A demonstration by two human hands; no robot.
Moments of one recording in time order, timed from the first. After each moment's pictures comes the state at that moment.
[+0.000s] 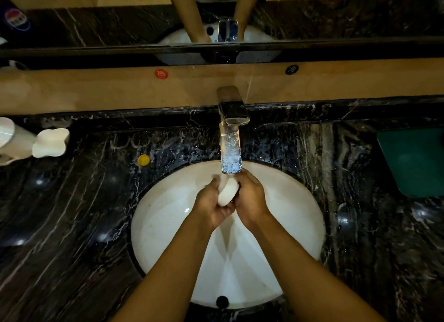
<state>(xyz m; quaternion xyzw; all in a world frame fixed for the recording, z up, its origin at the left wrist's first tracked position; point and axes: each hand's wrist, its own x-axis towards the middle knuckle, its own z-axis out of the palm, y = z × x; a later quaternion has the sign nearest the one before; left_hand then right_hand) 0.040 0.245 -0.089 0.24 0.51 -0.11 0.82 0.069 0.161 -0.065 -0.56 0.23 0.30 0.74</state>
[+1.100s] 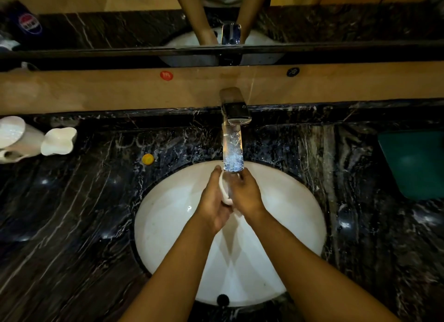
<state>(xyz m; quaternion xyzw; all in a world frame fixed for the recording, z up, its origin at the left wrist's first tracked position) 0.034 0.244 -0.080 0.31 0.44 -0.12 0.83 0.070 0.165 -0.084 -0.77 0.11 0.28 0.56</state>
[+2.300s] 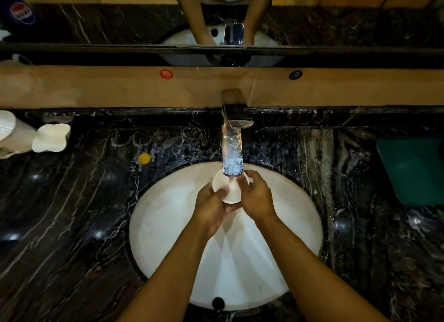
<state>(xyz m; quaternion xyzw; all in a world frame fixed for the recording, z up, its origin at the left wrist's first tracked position) 0.027 0.241 -0.090 0.36 0.43 -0.05 0.83 0.078 0.138 -0.086 -0.83 0.07 0.22 0.50</state>
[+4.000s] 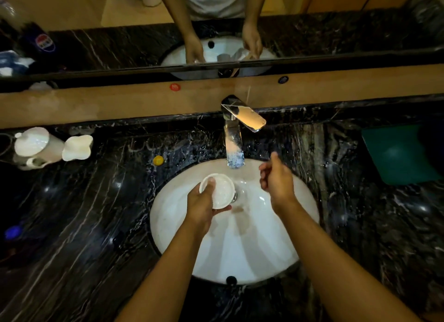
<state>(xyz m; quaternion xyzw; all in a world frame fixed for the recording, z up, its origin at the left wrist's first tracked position) -0.011 0.264 -0.039 0.45 0.47 -0.03 0.76 0.080 0.117 -0.010 -0.70 0.21 0.21 0.65</state>
